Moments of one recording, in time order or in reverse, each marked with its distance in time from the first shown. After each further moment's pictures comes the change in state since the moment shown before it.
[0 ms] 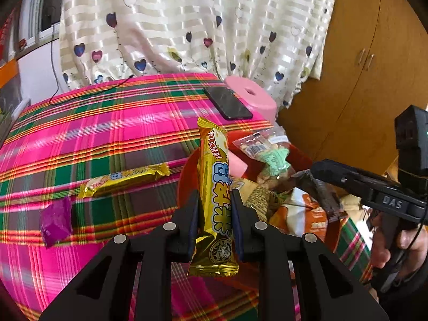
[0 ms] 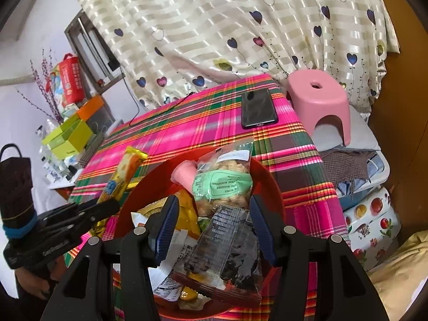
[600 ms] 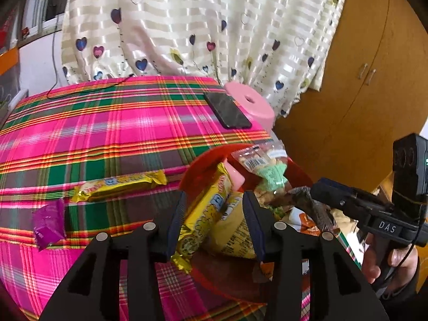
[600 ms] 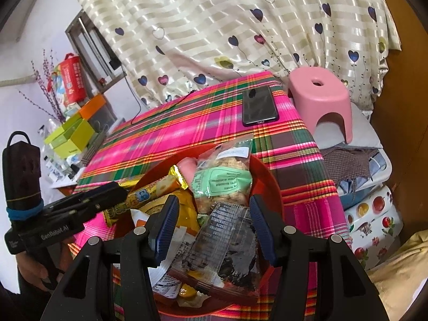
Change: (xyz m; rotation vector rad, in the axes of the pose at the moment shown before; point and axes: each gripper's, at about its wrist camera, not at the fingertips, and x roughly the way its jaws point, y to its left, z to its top) left arm -0.005 0.008 0.008 -0.070 -0.036 -0.036; right arm -0.003 0.000 -0.002 -0.005 0.005 0.018
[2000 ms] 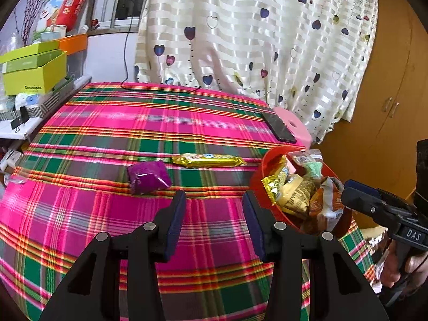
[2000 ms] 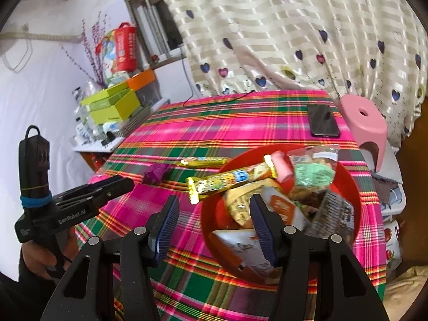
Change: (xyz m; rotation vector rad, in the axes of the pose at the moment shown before) left arm -0.100 0.067 -0.066 -0.146 -0.132 0.177; right arm -0.022 0.123 -0.027 -0.245 0.016 0.105
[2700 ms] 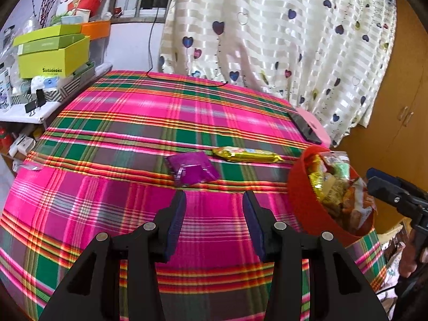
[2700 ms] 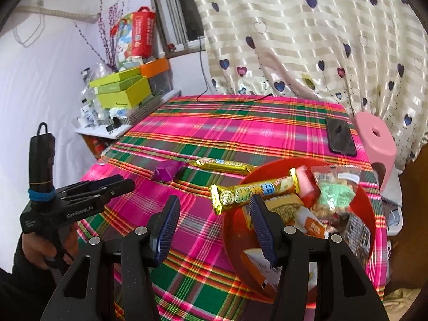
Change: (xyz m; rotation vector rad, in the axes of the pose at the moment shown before) left arm 0.008 0.056 -0.007 -0.057 0.022 0.065; right arm 0.025 0.034 0.019 -0.117 0.031 0.002
